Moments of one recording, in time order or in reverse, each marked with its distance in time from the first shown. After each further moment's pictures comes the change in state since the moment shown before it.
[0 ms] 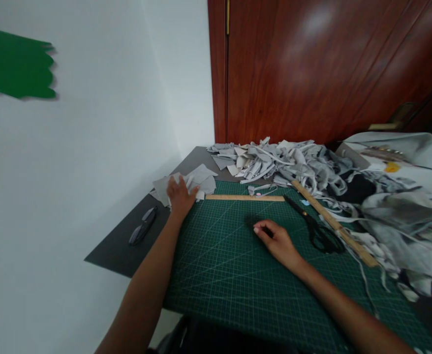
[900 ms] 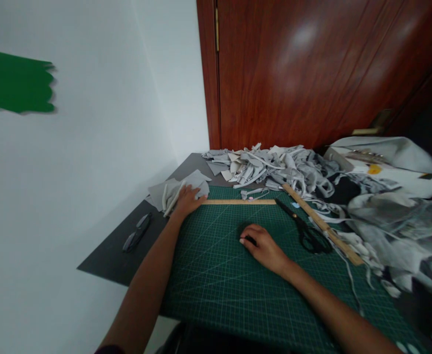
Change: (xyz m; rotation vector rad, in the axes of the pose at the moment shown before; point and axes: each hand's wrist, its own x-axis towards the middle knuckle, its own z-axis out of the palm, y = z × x) left_hand 0.019 0.003 0.040 0.244 -0.334 0.389; right_hand 0.002 0.008 0.005 -0.256 -0.189 -0.255
